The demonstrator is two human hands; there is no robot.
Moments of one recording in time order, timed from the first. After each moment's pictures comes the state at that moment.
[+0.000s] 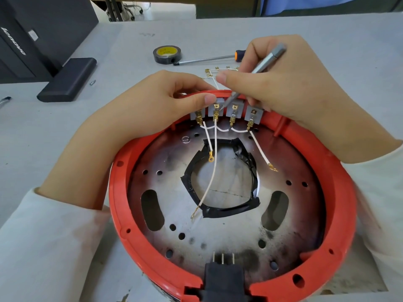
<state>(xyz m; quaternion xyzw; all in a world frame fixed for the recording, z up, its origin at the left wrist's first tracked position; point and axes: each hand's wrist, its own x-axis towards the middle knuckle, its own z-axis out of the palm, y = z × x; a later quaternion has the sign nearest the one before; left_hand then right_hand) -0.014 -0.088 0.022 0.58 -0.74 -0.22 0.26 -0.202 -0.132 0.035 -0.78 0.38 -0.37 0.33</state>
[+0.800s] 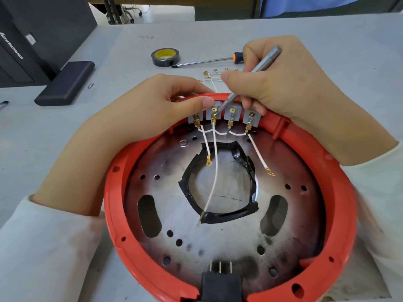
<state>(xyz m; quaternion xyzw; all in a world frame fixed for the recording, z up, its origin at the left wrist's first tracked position) -0.016 -0.089 0.022 0.58 -0.74 -0.22 0.26 -0.203 -0.137 0.034 -0.75 0.38 -0.38 0.38</state>
